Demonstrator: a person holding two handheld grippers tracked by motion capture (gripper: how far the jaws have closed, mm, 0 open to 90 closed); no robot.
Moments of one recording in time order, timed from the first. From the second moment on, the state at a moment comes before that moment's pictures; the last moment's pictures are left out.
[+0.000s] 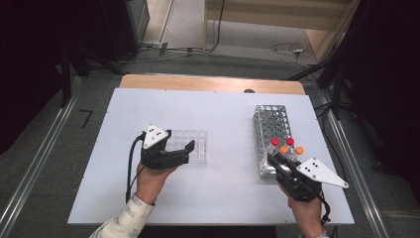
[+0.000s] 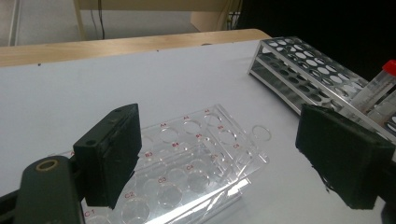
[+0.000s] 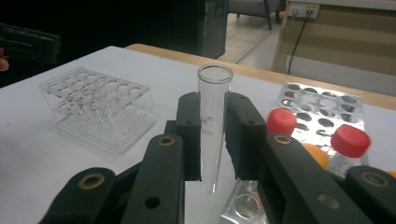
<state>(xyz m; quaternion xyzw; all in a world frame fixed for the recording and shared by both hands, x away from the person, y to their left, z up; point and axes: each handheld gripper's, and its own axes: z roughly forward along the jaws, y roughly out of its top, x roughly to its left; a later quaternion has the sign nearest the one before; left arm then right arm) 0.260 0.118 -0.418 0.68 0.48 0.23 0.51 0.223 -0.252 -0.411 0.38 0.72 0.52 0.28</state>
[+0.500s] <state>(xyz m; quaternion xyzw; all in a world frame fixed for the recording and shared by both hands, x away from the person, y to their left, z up) 0.255 0.115 -0.412 0.68 0.47 0.23 0.51 0.223 -0.213 -0.419 0.34 0.75 0.51 0.24</state>
